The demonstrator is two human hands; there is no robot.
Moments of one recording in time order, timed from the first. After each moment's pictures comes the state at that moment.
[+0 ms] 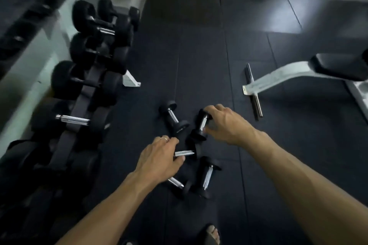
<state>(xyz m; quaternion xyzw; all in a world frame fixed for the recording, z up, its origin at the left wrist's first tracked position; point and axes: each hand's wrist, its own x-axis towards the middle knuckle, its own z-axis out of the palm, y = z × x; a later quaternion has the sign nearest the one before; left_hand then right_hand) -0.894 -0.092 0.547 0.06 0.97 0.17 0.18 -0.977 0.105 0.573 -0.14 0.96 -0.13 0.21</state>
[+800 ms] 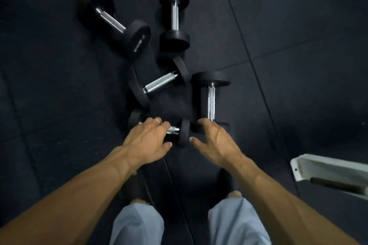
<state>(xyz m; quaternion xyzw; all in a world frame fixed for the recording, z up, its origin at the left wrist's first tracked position) -0.905 -0.083 0.104 0.29 0.87 0.03 0.40 -0.826 0.093 0.102 0.21 0.85 -0.32 0.37</state>
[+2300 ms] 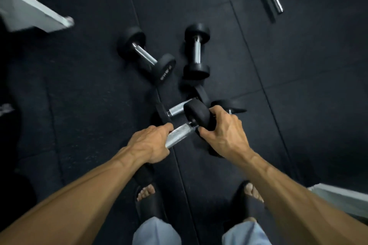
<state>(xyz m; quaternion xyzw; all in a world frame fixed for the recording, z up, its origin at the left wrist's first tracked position) -0.976 -0.125 0.180 0.16 0.87 0.04 0.47 -0.921 0.061 0.180 0.22 0.89 -0.36 0.16</state>
